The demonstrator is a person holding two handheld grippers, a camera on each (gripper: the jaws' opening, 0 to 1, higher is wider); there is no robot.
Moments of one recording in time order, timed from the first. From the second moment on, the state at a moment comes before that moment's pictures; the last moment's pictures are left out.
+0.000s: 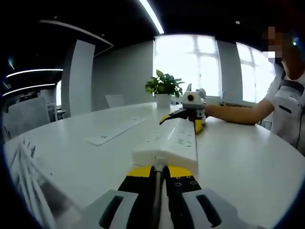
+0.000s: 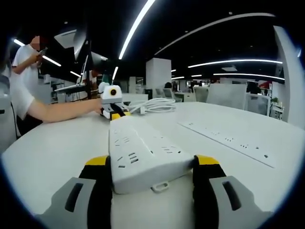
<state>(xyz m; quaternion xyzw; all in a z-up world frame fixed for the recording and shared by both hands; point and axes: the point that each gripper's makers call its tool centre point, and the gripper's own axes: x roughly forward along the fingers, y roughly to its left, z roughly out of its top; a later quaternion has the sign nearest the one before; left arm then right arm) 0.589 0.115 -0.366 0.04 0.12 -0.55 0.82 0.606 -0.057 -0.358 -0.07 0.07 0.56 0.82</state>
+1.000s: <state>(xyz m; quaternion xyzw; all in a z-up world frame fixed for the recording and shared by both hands) 0.588 0.118 -0.366 0.04 0.12 -0.52 0.84 0.601 -0.054 -0.355 -0.07 0.07 0.56 0.82</state>
